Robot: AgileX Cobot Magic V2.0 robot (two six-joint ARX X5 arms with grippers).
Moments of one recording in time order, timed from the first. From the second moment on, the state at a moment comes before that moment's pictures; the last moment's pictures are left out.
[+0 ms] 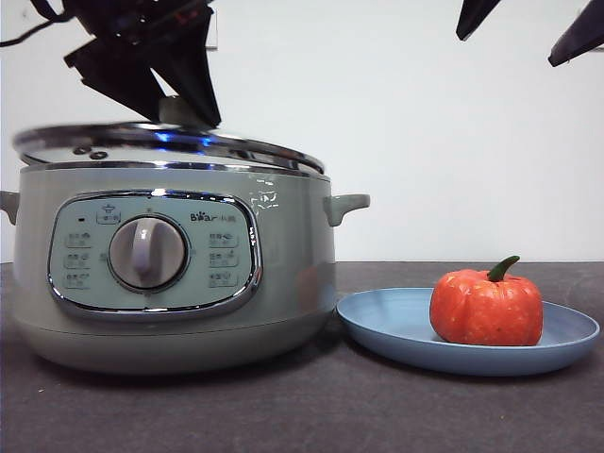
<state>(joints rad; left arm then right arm) -0.50 1.40 1.21 -0.59 0.10 0.05 0.50 0.97 0.97 -0.58 0.08 0.09</state>
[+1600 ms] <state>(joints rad) -0.50 1.02 1.22 -0.87 0.06 0.07 0.52 0.93 0.96 -0.65 0.08 0.09</state>
